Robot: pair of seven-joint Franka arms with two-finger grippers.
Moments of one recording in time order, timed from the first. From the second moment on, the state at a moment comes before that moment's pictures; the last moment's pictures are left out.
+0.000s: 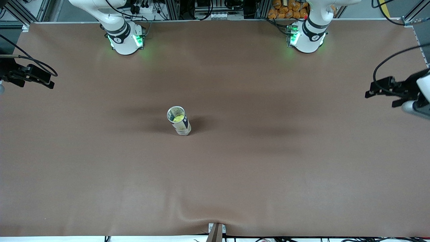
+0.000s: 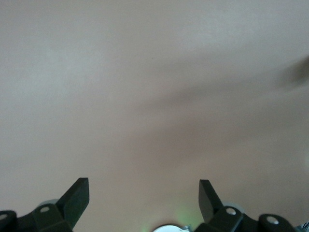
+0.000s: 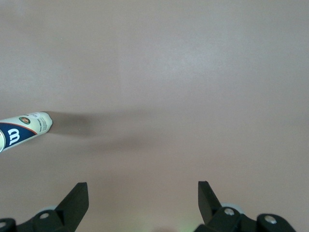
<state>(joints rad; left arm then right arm) -0.08 0.17 0.10 -1.33 -0.14 1.36 0.23 0.00 -0.01 -0.02 -1.54 0.01 1.48 0.05</state>
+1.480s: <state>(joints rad) -0.07 -0.07 0.05 -1.57 0.01 1.48 0.00 0.00 -0.01 -0.02 -1.54 0.01 1.49 0.05</state>
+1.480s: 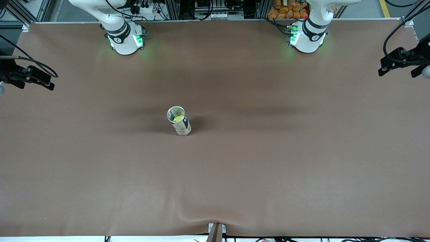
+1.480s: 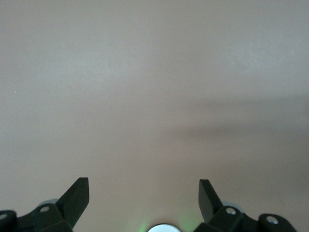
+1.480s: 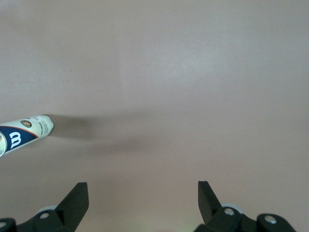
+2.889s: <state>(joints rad) -0.06 -0.08 0.05 -1.58 0.01 1.49 -0.04 0.00 -0.01 -0.02 -1.54 0.01 1.50 0.05</state>
